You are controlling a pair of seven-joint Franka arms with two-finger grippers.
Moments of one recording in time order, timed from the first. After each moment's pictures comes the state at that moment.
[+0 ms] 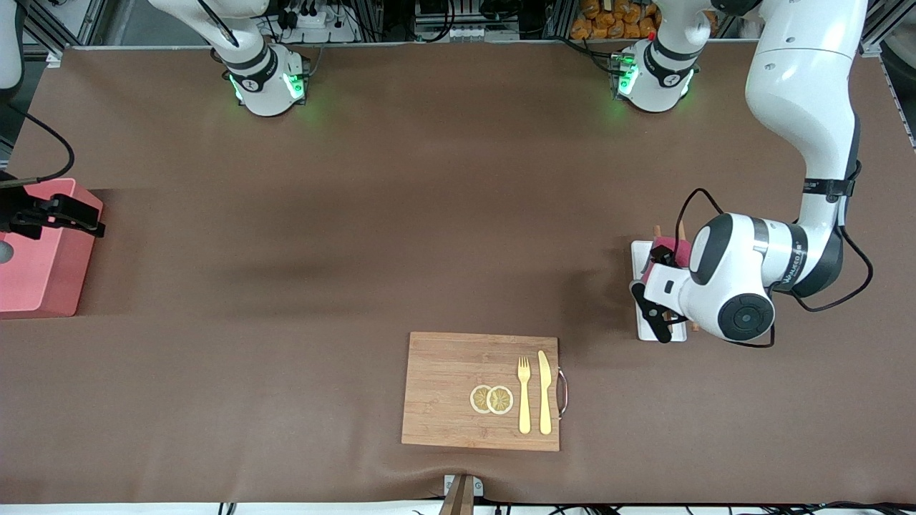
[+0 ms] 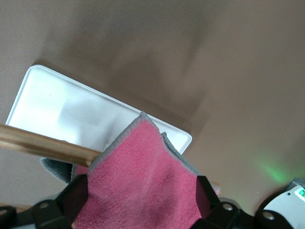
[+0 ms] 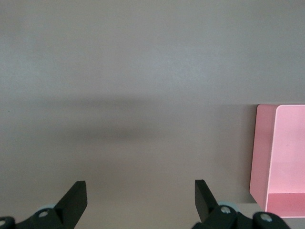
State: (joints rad) left arm -0.09 0.65 -0.13 -1.46 0.09 1.65 0.83; right arm -0.09 0.16 0.01 -1.46 -0.02 1.57 -0.11
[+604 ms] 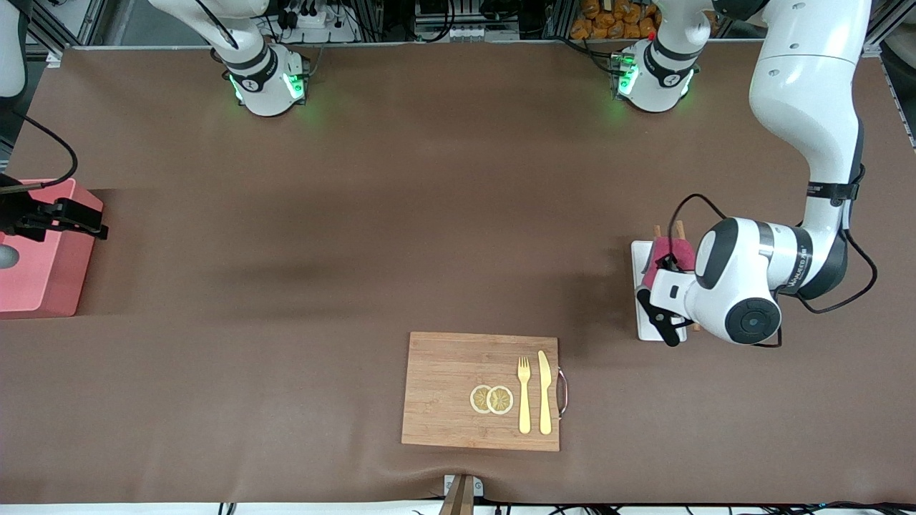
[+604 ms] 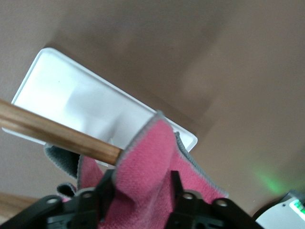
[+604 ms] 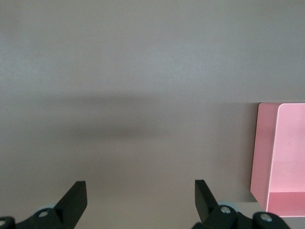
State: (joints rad) left arm -0.08 0.66 -0.13 -1.46 0.10 1.66 0.74; right arm -0.09 0.17 0.01 -1.46 -0.02 1.57 -0.11
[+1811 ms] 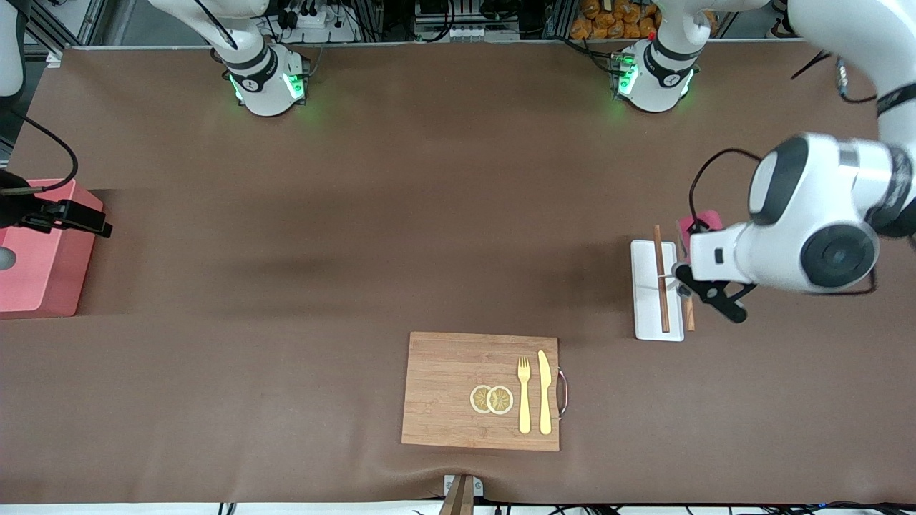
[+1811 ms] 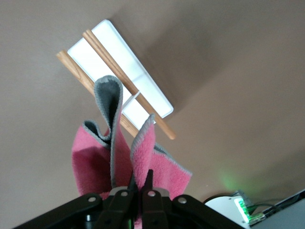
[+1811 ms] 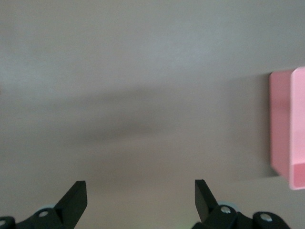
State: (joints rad) left arm -0.09 0.38 -0.16 -1.40 0.09 1.43 0.43; right arm -0.09 0.17 0.01 -1.46 0.05 1.50 0.08
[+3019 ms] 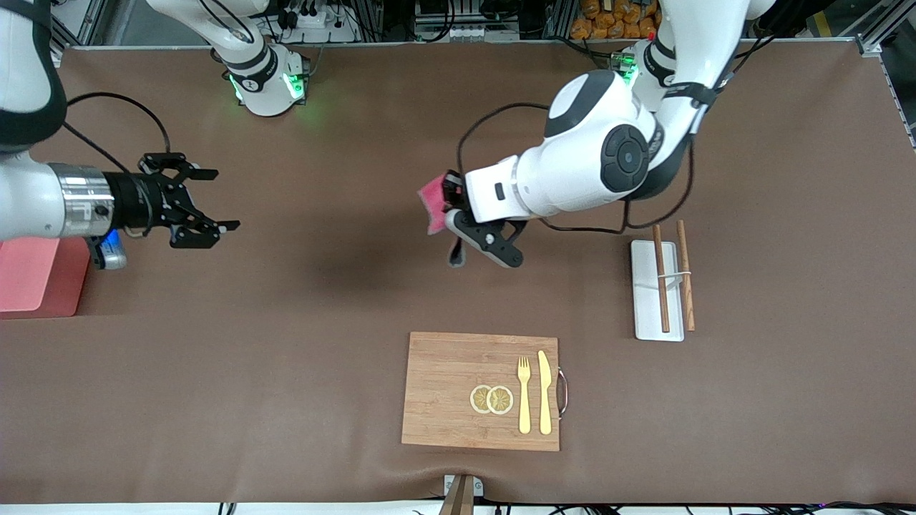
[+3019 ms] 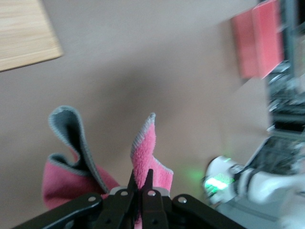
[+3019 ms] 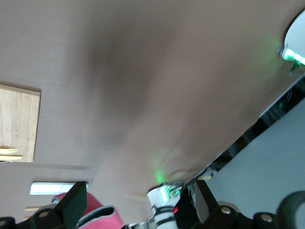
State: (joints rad) left arm -0.42 0.49 -0.28 -1.35 -0.63 2.04 -0.06; right arm -0.01 0.29 0.02 -1.47 0.60 1.32 1.29
